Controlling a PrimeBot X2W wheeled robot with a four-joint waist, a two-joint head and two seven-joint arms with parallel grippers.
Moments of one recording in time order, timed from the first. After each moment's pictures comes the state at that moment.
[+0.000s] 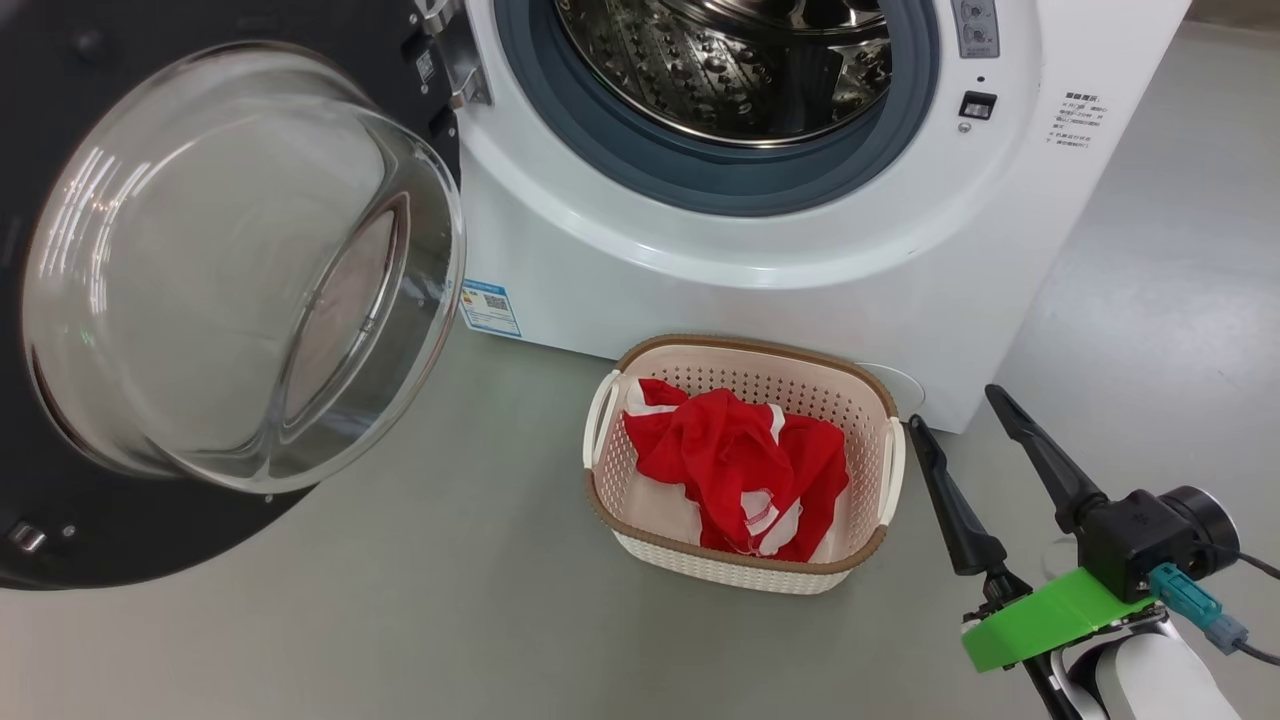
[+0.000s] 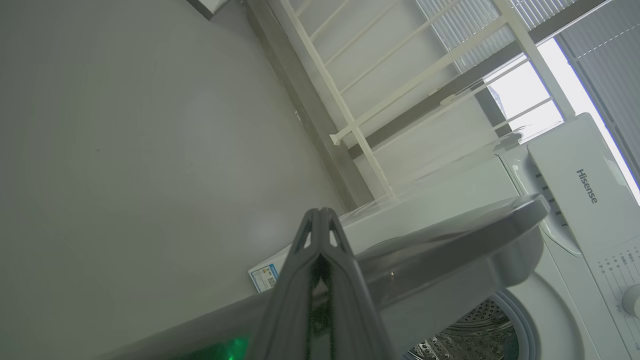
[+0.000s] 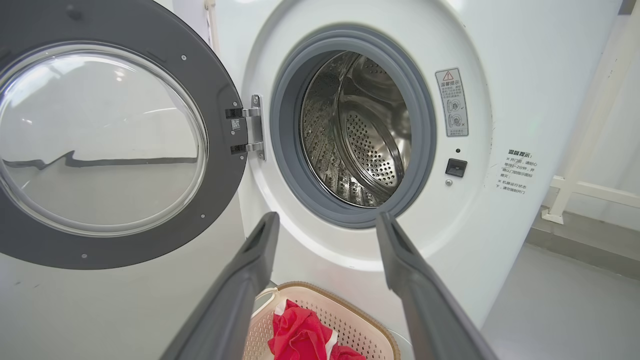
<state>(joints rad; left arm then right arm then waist) -0.86 0.41 0.56 0.82 -0.91 0.01 0.54 -0.12 -0.14 0.12 0.16 0.19 0.13 -0.26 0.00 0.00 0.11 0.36</state>
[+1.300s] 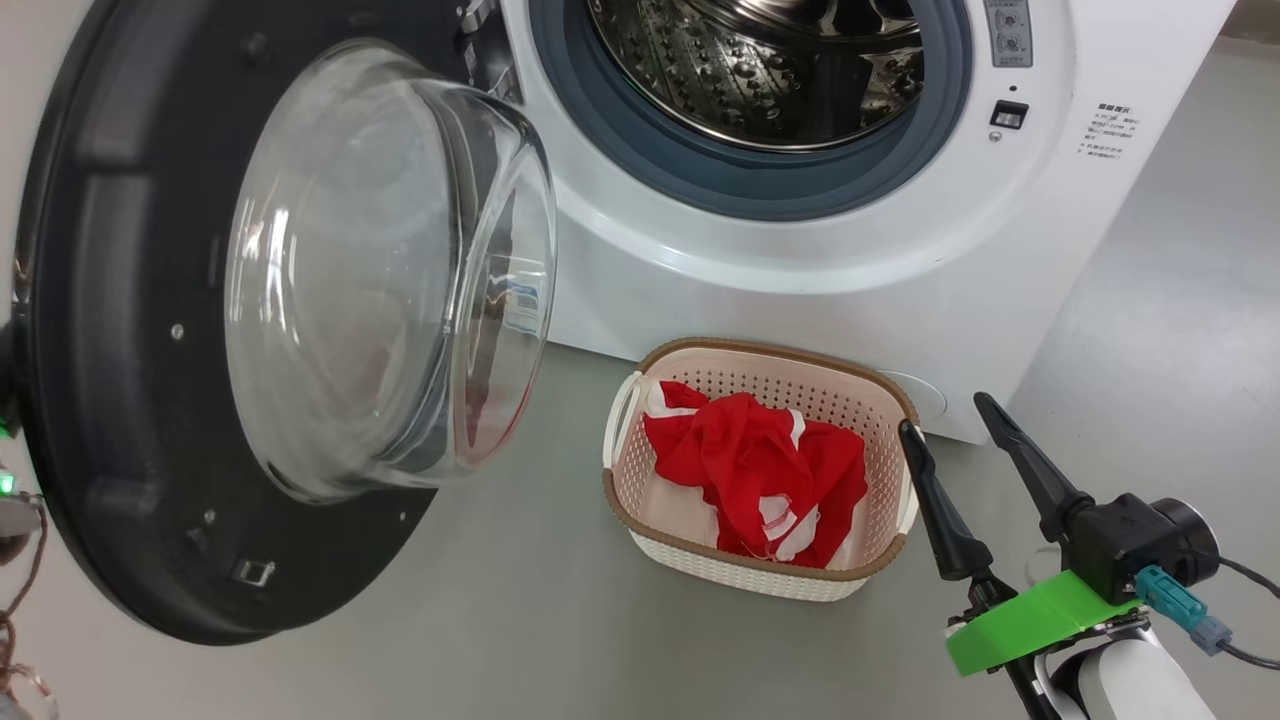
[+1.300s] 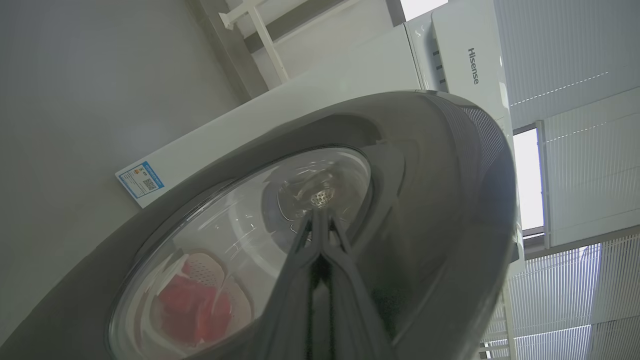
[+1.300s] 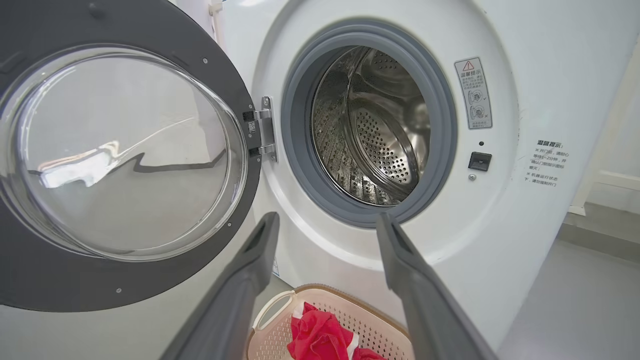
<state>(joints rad) -0.68 0.16 0.58 0.48 -1.18 -0.03 0.86 -0.13 -0.10 0.11 0.19 0.20 0.13 -0.26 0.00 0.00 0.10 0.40</state>
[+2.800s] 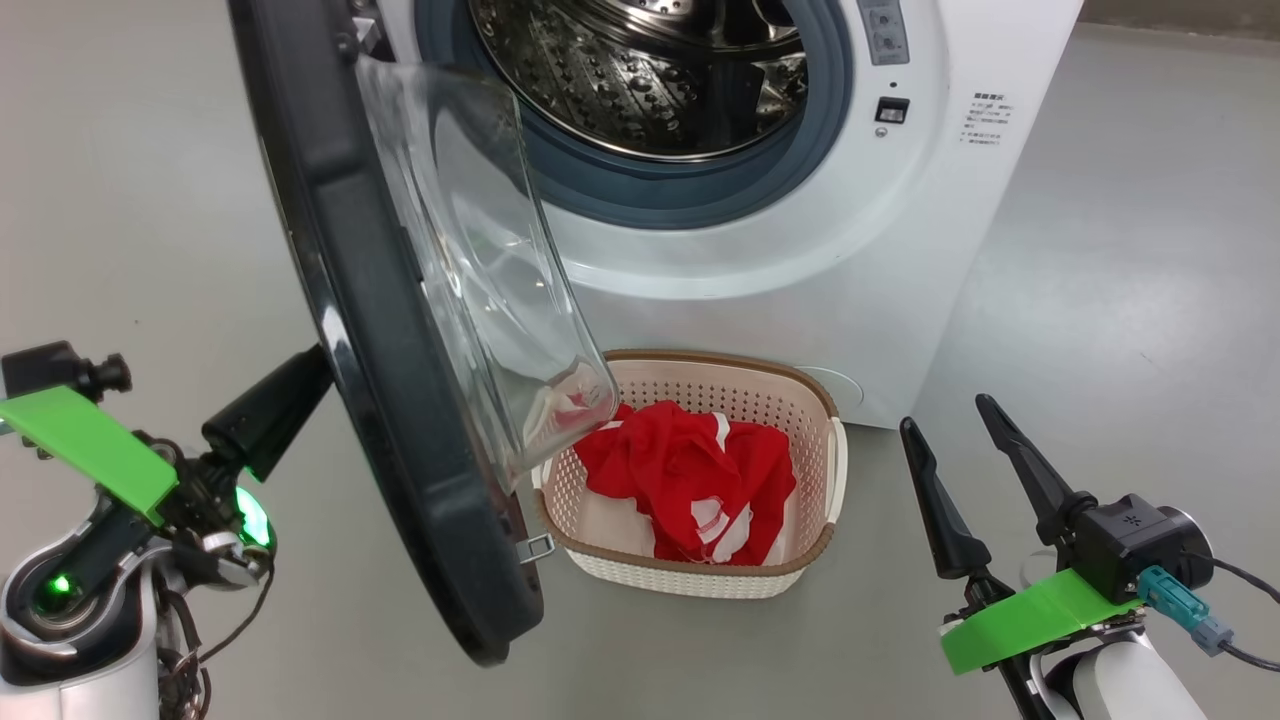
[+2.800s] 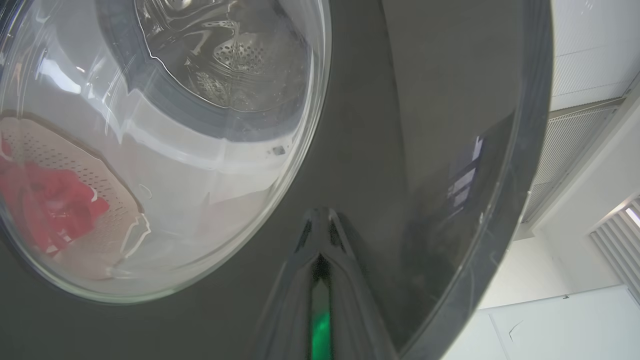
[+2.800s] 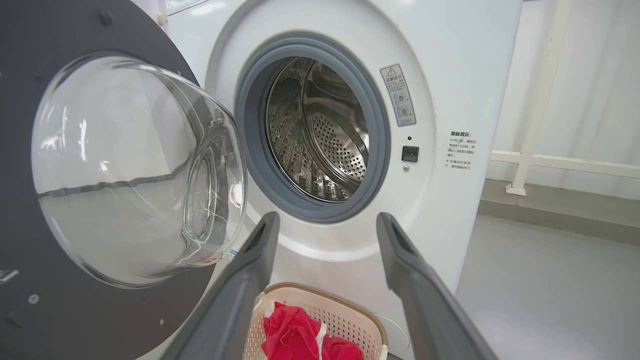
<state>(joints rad) -0.47 0.03 0.29 0.18 -1.45 0.08 0.89 -0.12 -0.07 0.08 0.19 0.22 0.13 -0.26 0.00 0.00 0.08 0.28</state>
